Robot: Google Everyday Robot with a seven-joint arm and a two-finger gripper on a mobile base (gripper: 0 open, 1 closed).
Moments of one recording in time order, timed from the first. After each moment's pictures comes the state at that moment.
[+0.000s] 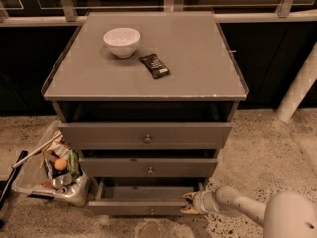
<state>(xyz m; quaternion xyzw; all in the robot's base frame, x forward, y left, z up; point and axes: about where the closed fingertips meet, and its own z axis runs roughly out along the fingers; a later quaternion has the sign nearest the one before) 0.545 -0.166 0.155 -0.61 0.70 0.13 0.33</state>
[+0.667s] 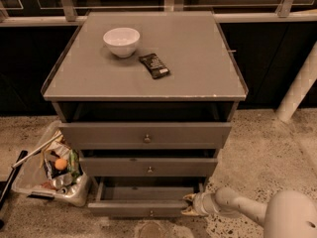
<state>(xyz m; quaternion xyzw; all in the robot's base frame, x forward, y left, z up) 0.538 -0.159 0.159 -0.62 0.70 0.13 0.33</state>
